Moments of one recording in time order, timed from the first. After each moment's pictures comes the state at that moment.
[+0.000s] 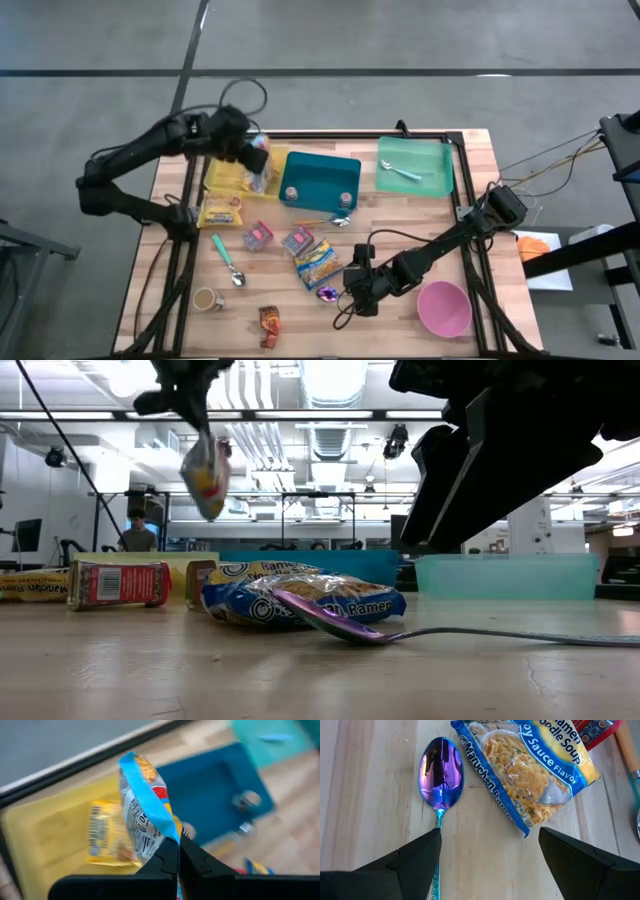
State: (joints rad) left arm 0.43 1.26 1.43 -1.20 -0.17 -0.59; right arm 0.53 1.84 1.17 -0.40 0.37 0.44
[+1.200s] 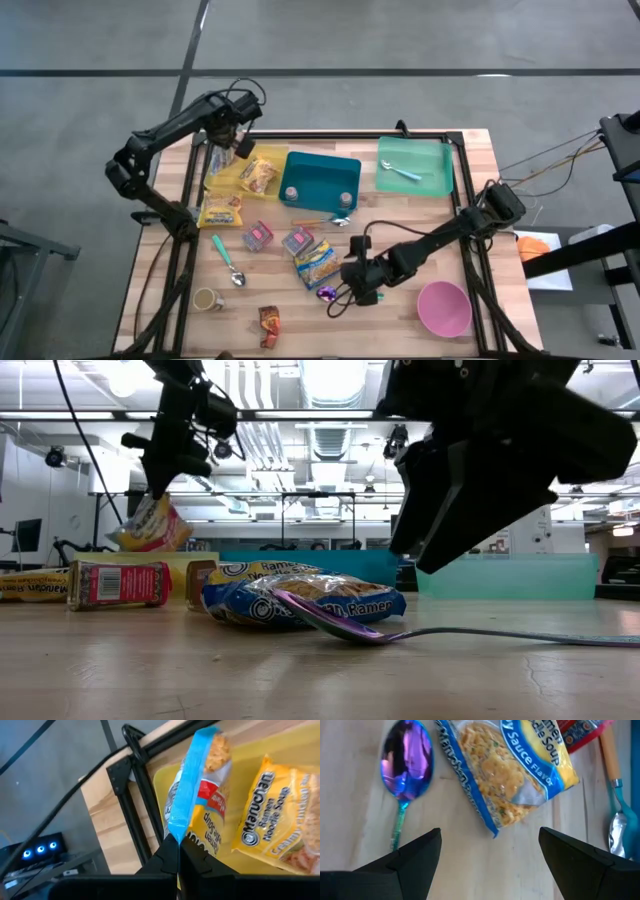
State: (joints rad) left arm 0.77 1.55 1.40 -1.43 -0.48 -0.40; right arm 0.46 1.84 1.15 -0.41 0.36 0.28
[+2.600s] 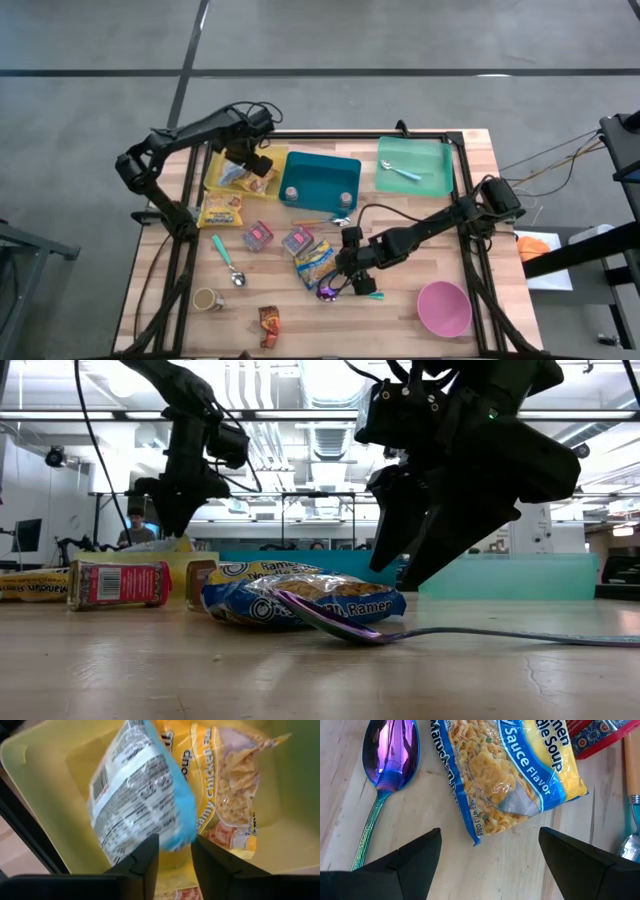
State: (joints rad) left arm 0.72 1.63 1.24 -1.23 -0.12 -0.37; right arm 0.33 1.84 1.12 -0.35 0.17 0.08
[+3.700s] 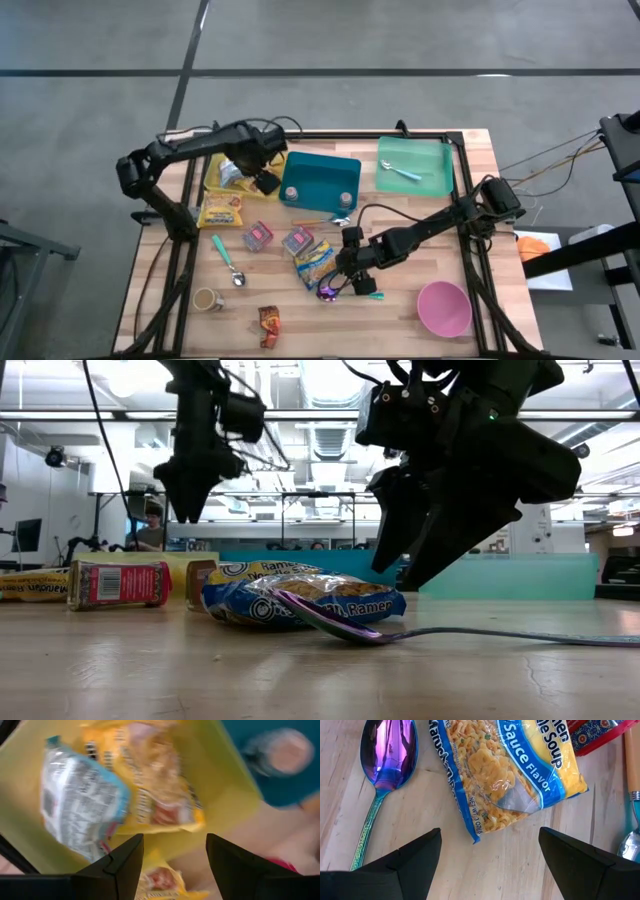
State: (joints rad) left arm 0.48 1.60 1.28 -1.25 -0.12 -0.32; right arm 0.33 1.84 1.12 -0.36 0.18 0.09
